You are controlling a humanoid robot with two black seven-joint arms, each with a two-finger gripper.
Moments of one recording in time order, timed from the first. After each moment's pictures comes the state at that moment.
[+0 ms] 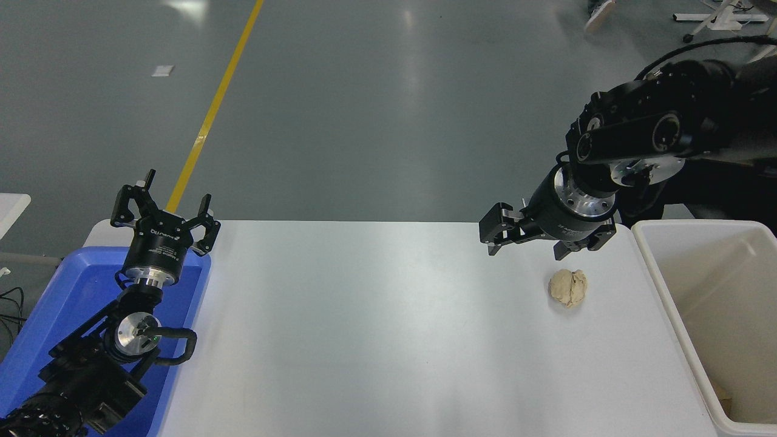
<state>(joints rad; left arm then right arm) -0.54 0.24 -0.95 -0.52 0.00 -0.56 -0.50 2.14 -0.09 -1.29 1.40 0.16 0.50 -0.07</state>
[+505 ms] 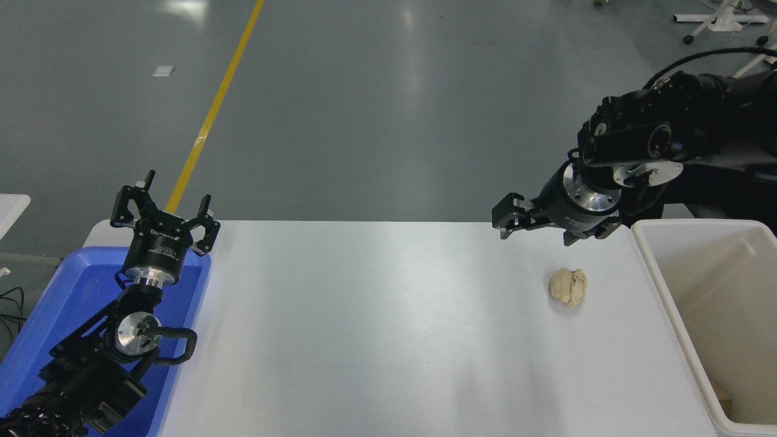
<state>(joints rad) -0.54 0.24 -0.95 -0.52 0.00 -0.56 -0.50 1.95 -0.09 -1.37 1.19 0.15 0.28 -0.08</state>
